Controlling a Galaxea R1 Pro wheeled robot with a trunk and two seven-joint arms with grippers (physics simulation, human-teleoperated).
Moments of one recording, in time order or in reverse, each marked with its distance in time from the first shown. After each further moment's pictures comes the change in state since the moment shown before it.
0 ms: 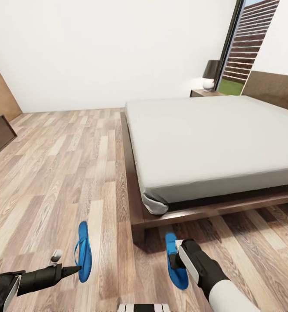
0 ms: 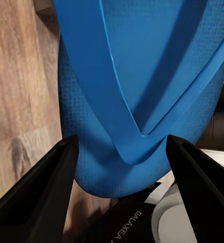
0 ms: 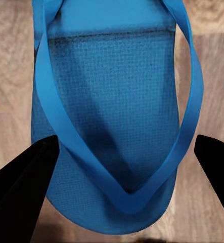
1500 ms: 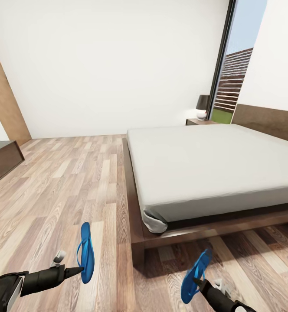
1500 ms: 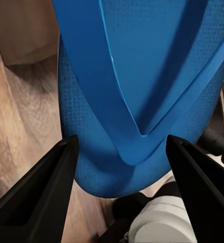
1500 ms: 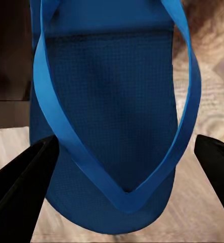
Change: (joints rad) left arm 0.000 -0.018 0.000 0.006 -0.007 -0.012 0.010; right arm 0.277 -0.276 -0.025 0.182 -0.857 -0.599 0.543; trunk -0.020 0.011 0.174
